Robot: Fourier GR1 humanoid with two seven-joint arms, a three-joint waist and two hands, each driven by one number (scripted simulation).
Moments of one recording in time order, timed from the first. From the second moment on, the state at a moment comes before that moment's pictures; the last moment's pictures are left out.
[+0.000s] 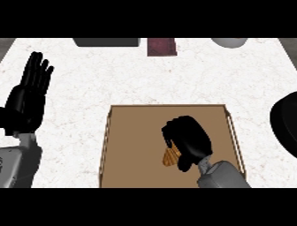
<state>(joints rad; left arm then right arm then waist) -0.26 0.20 0.09 -1.54 0.14 0.12 0.03 -0.25 -0.07 0.49 -1.44 1.15 0.14 0.11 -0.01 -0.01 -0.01</state>
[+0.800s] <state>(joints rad) -0.19 0.23 0.15 -1.54 0.14 0.14 0.04 0.23 -0.53 0.67 -2.15 0.94 0.02 -0.40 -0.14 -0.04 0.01</state>
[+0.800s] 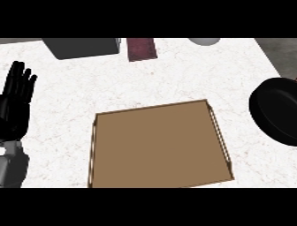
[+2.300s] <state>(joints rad) -0.28 0.20 0.09 -1.55 0.15 0.10 0.06 0.19 -1.01 -0.42 -1.37 0.01 0.18 -0.97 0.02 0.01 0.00</state>
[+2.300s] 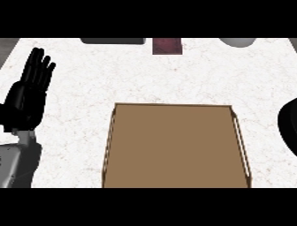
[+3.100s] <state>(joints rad) -0.31 0.19 0.07 -1.53 0.14 0.09 0.05 -0.19 -1.01 -0.09 -0.86 0.26 0.15 -1.02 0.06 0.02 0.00</state>
